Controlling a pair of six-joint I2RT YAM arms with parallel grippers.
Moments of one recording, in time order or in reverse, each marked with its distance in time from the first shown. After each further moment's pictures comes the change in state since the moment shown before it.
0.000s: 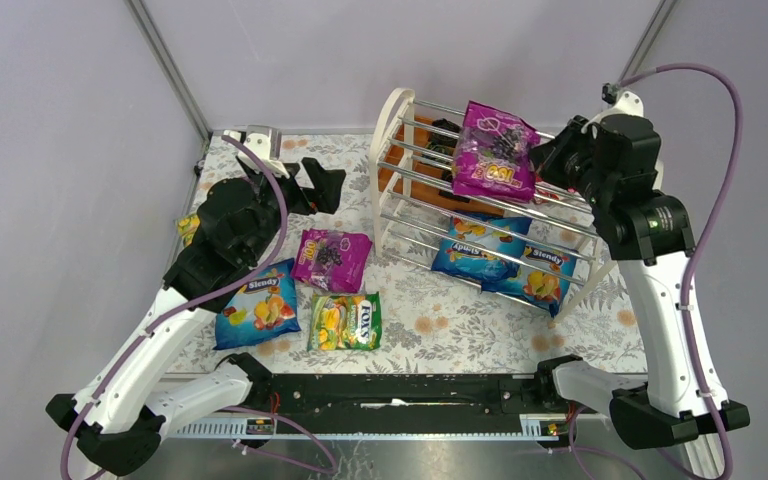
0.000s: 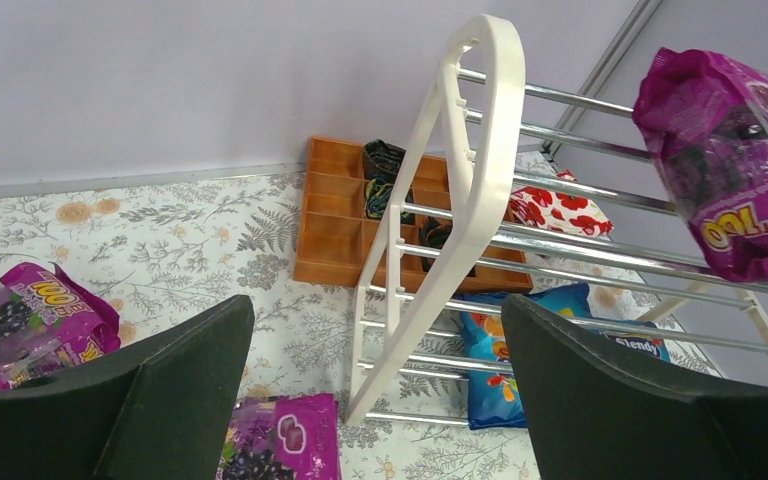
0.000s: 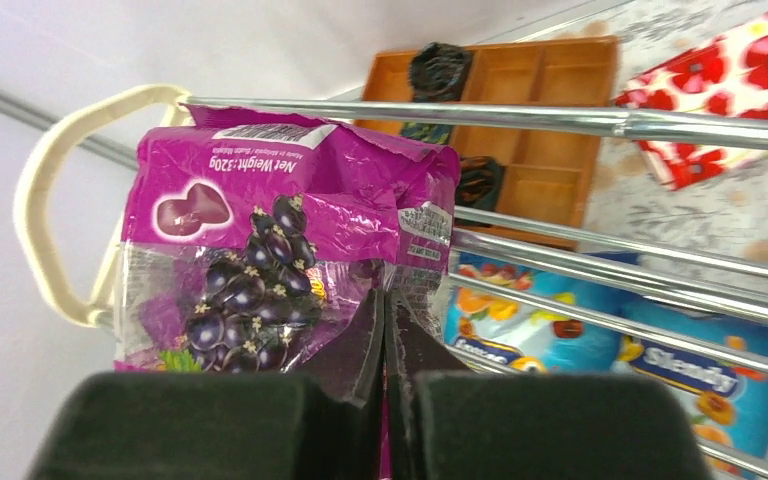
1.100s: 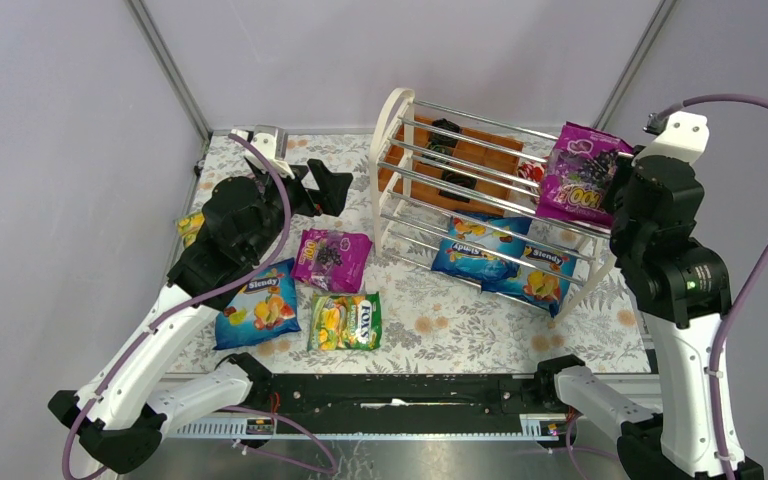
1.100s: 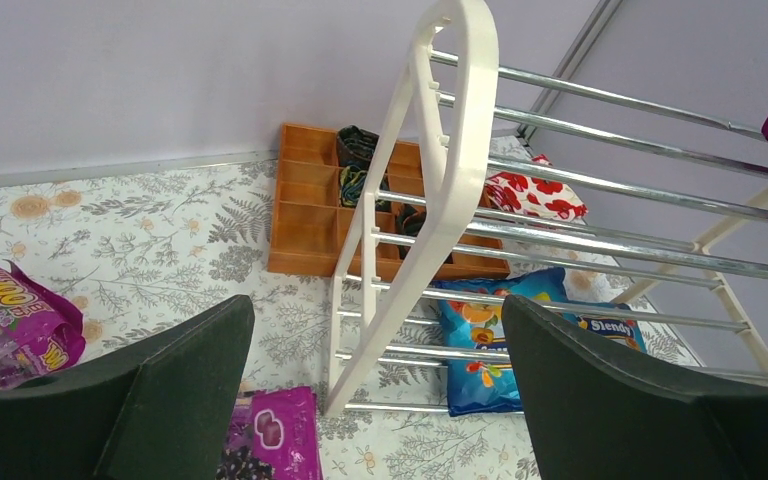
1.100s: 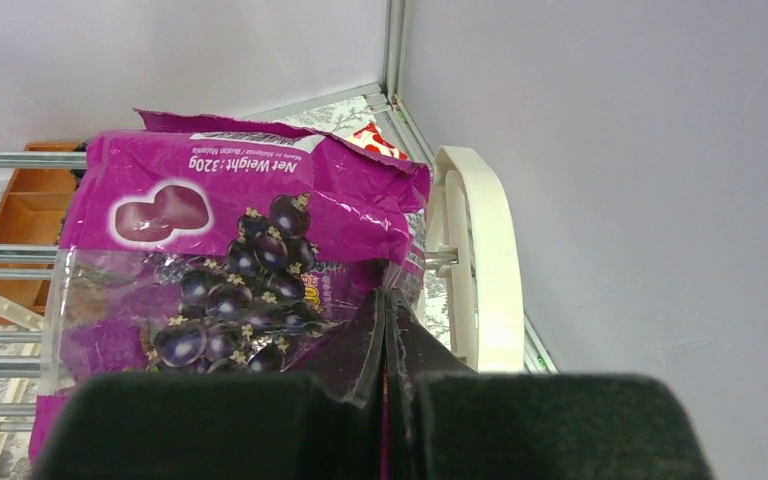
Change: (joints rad) left arm 0.001 0.014 -0.004 0.002 0.058 -0.027; right arm 0.001 -0.200 -0.033 -0.105 0.590 -0.450
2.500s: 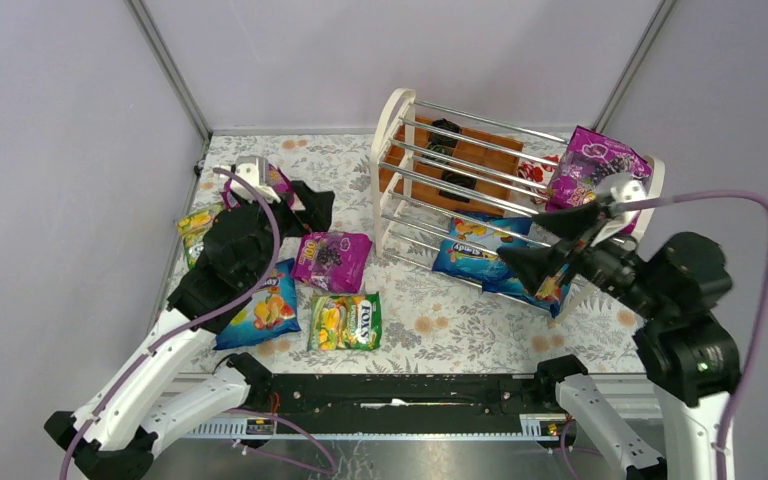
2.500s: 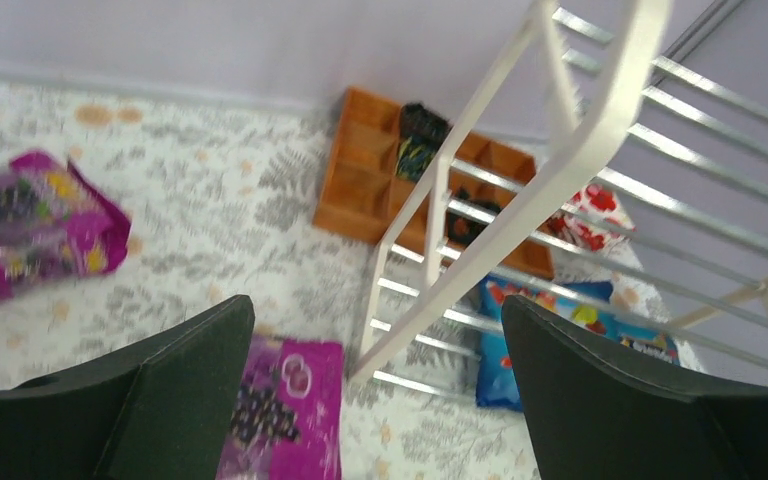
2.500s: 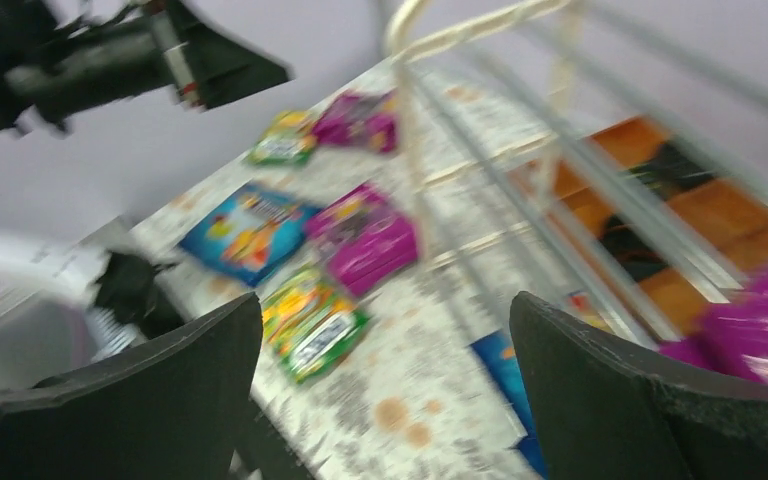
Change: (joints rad) left arm 0.000 -0.126 -0.181 0.043 -0.151 -0.089; right arm 0.011 -0.290 -0.202 0.155 -1.106 0.017
